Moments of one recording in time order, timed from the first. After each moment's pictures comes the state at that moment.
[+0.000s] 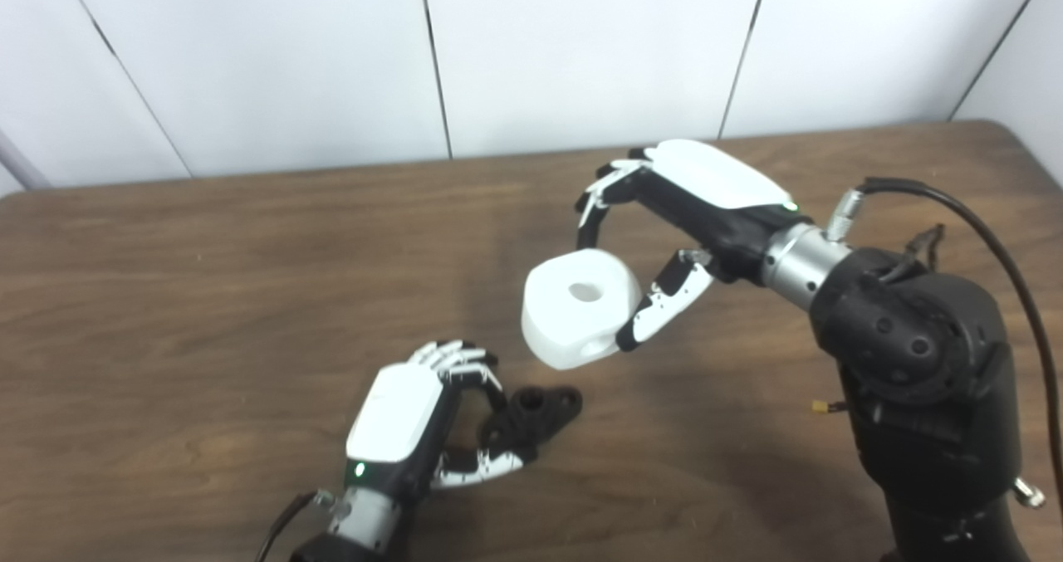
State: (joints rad) left arm 0.10 0.20 -0.39 -0.24 0.94 -0.01 -0.01; right arm -0.41 -0.26 0.17 -0.72 -0.92 0.46 1.05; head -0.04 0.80
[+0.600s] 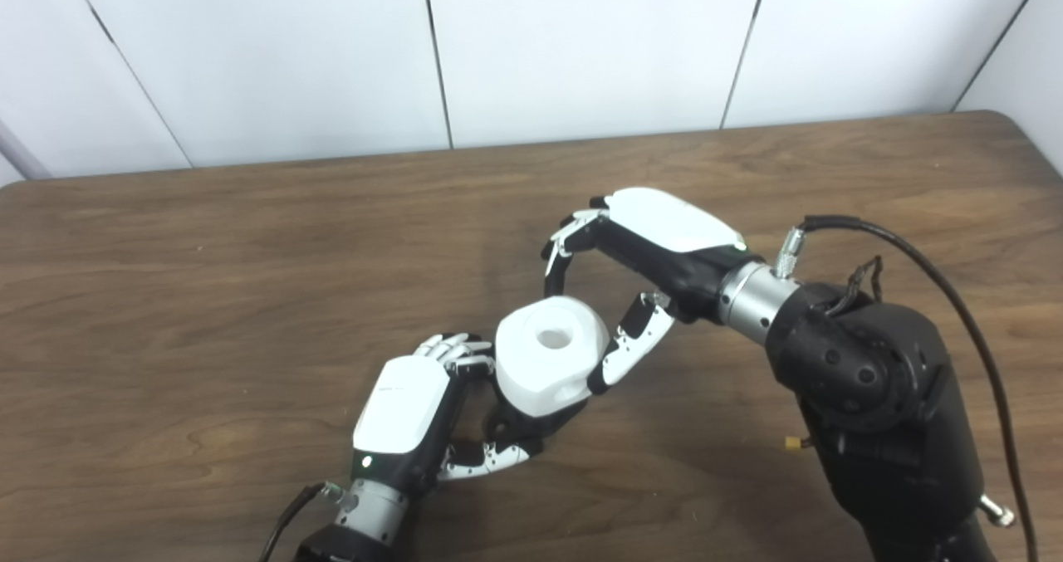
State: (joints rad) left arm 0.10 0.19 -0.39 -0.24 0.94 -0.01 -0.01; right arm -0.36 -0.22 0.26 -0.69 -0.93 0.46 1.00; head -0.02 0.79
